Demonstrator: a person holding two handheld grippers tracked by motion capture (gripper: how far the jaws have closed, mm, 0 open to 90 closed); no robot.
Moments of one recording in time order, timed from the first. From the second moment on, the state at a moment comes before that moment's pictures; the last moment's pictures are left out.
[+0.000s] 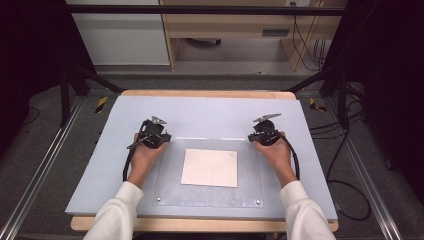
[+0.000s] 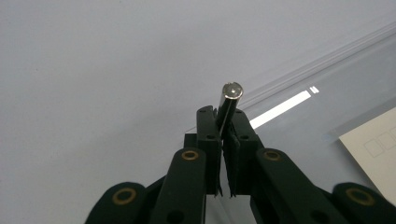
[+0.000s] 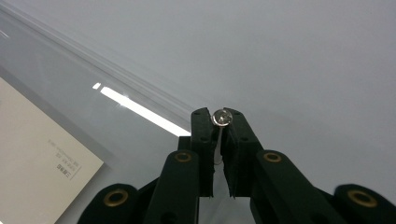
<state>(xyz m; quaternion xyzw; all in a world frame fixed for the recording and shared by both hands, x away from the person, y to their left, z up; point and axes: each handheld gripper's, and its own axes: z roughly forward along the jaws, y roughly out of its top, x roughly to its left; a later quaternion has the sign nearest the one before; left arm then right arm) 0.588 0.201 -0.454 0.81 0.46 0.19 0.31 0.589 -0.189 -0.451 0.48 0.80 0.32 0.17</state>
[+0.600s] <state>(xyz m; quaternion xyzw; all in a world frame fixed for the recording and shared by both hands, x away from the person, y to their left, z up) 0.589 0.201 -0.458 0.81 0.46 0.19 0.31 0.589 -0.185 -0.456 0.48 0.80 0.32 0.18</state>
